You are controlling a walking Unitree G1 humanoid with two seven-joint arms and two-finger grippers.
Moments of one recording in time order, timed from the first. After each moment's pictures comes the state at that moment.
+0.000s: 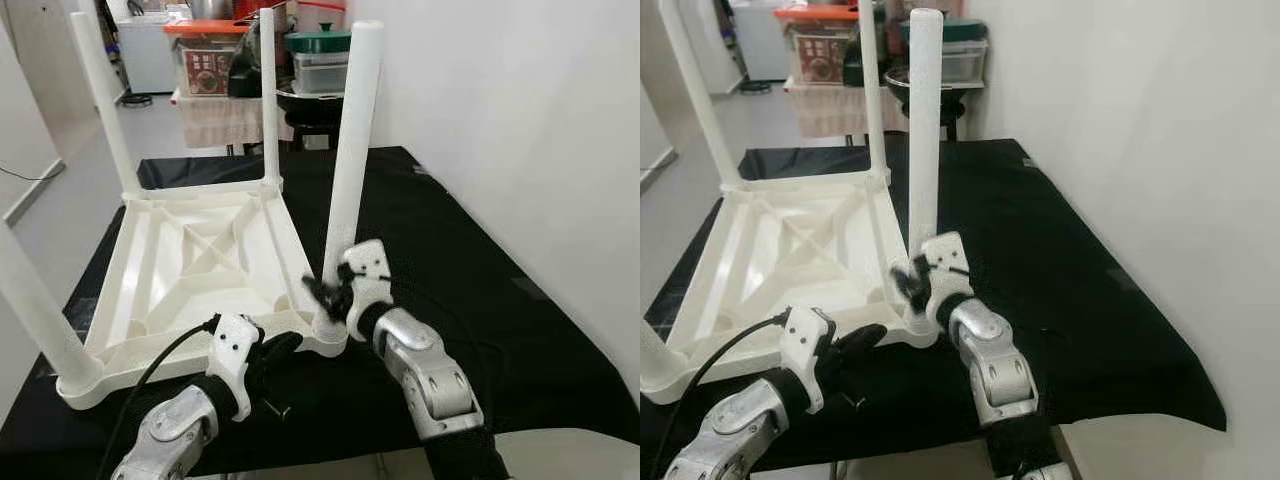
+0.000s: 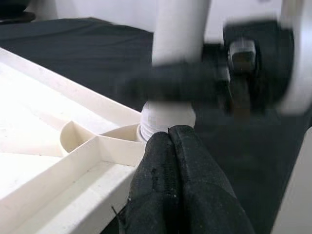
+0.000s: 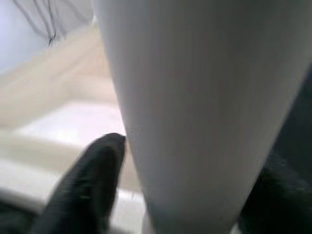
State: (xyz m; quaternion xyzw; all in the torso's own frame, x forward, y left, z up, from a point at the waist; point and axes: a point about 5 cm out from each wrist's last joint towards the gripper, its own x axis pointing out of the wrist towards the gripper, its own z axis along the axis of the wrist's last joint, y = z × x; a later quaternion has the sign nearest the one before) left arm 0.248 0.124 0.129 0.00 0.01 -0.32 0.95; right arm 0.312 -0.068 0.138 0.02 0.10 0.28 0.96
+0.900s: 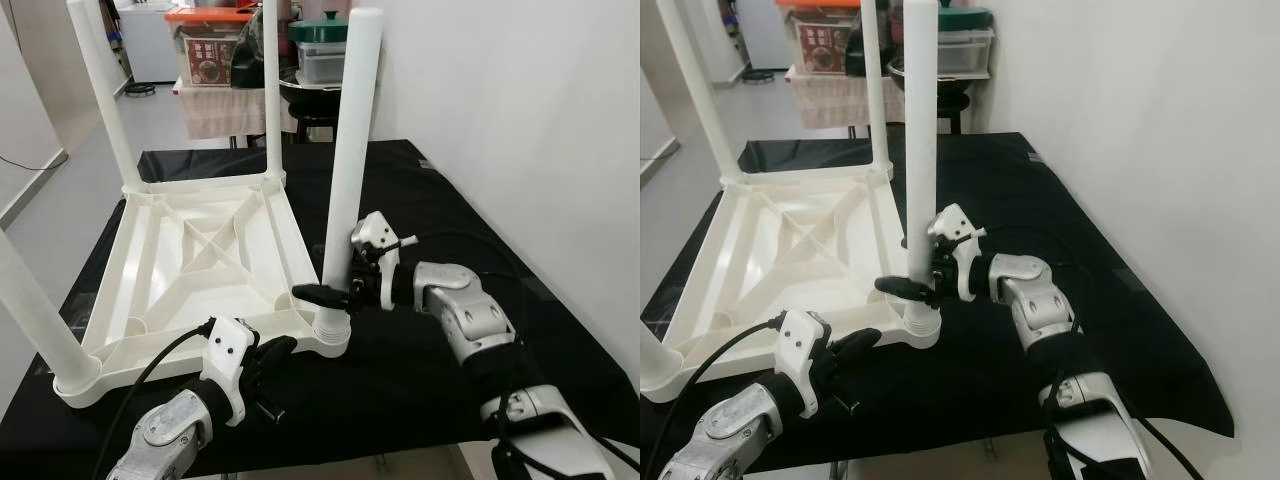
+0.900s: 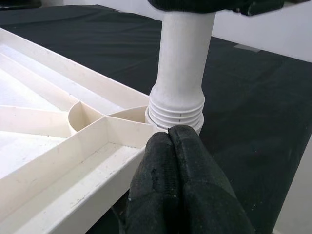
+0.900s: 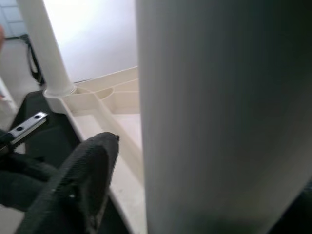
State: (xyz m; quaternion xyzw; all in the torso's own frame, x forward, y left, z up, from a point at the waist) left arm 0.244 0.128 0.124 0.01 0.02 -0.31 0.95; right arm 0.354 -0.108 0.187 -0.06 0.05 0.56 0.83
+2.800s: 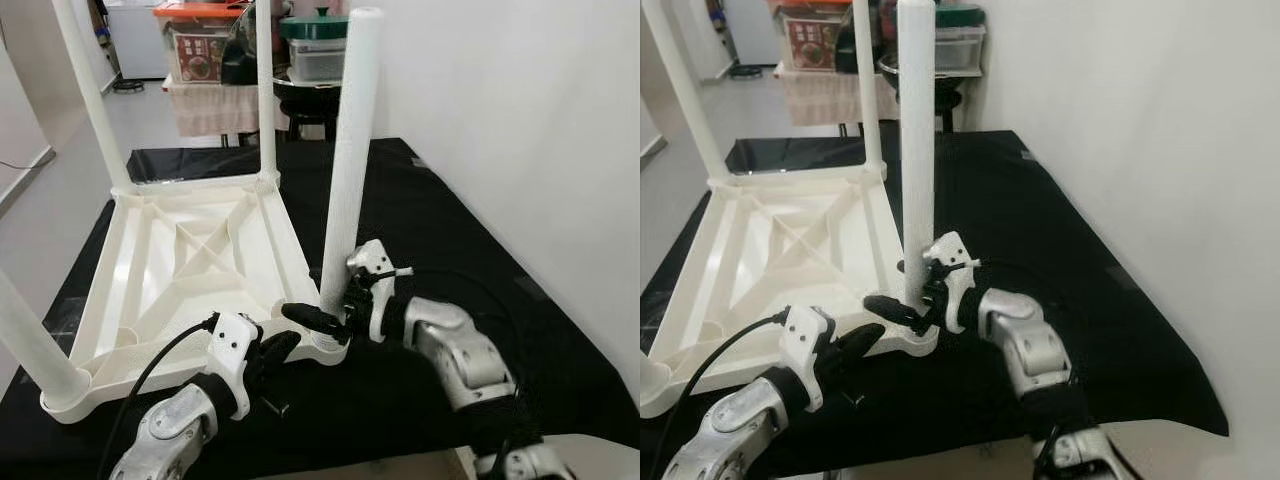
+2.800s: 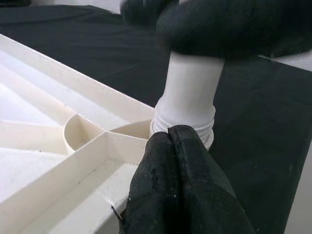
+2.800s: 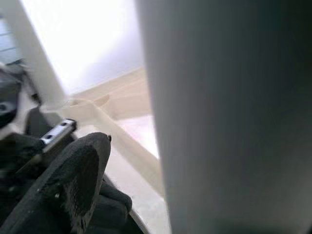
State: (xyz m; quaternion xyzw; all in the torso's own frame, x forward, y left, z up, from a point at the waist) left arm 0.248 0.123 0.125 -0.01 0.02 -0.31 0.95; right arm 0.334 -0.101 0.180 -0.02 0.05 0.56 0.83
